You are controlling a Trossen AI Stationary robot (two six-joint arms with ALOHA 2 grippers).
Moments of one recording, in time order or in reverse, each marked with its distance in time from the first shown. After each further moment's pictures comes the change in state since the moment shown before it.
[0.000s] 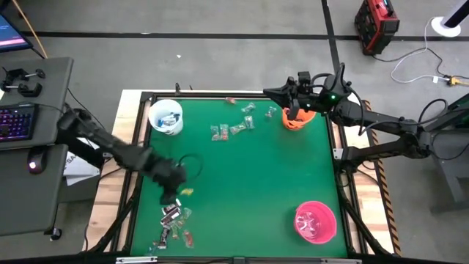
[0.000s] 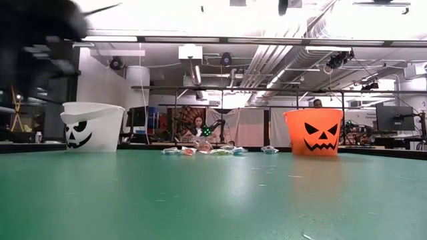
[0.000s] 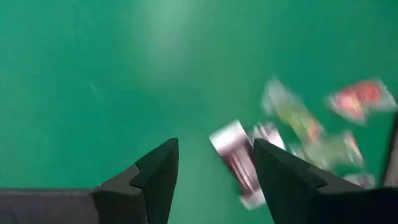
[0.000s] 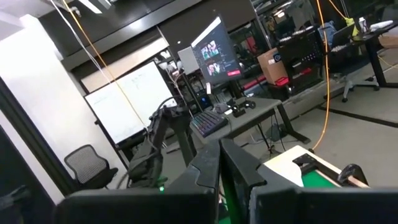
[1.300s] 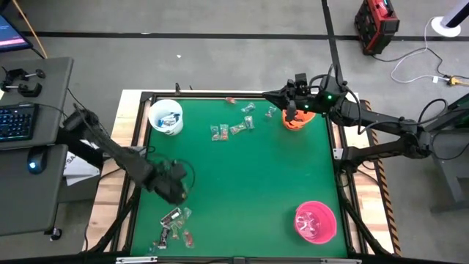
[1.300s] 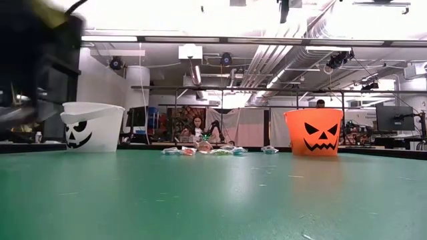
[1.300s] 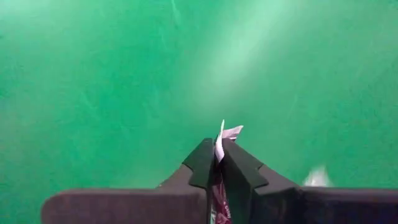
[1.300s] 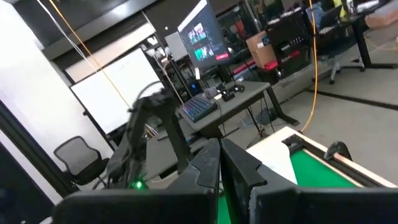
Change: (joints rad) left arm -0.095 0.105 0.050 -0.034 -0.375 -0.497; right arm 0.000 0.000 0.000 -0.075 0.015 0.005
